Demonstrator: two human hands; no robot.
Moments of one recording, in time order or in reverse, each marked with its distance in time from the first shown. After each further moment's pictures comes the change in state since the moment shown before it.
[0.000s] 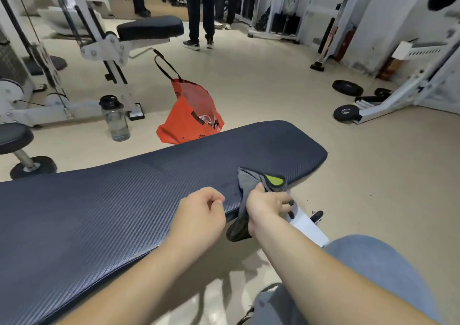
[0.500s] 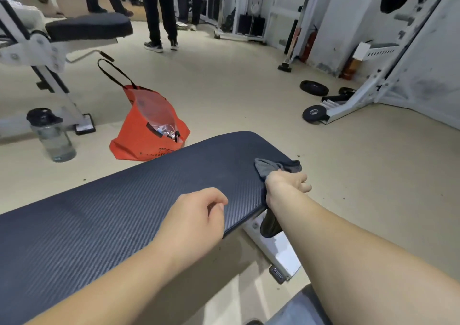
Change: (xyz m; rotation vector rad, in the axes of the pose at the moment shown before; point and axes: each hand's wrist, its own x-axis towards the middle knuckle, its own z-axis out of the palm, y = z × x) left_hand 0.086 0.058 0.064 0.122 -0.152 0.285; right_hand 0.196 -0.080 -0.033 -0.088 0.286 0.013
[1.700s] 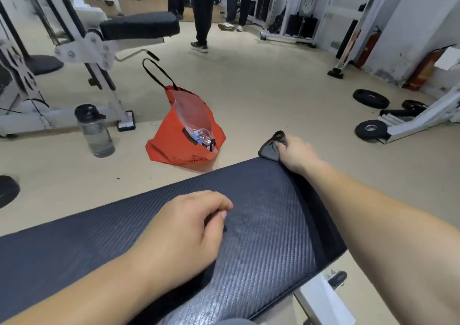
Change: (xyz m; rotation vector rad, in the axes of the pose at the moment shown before) left_hand 0.064 -0.051 -0.050 0.128 0.129 0.170; right_hand 0.076 -0.129 0.129 -0.771 -0.422 -0.991
